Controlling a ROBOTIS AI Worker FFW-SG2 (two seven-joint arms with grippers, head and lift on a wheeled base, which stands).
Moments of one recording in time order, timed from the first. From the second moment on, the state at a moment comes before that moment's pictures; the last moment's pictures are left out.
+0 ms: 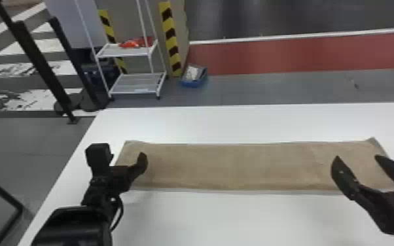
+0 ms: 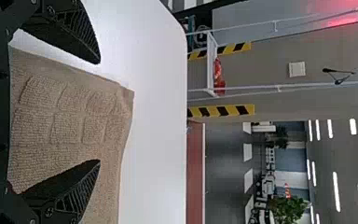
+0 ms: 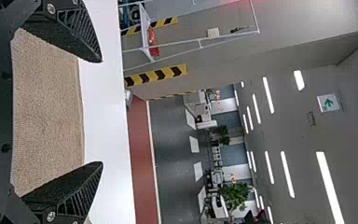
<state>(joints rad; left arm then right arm) 0.08 0.10 0.22 -1.61 0.03 0.33 -0.03 0.41 -0.02 -0.11 -2.01 -0.21 0.15 0.31</state>
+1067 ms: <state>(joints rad) 0.09 0.11 0.23 -1.61 0.04 0.40 -0.05 0.42 -0.04 -0.11 -1.99 -0.25 0.11 0.31</state>
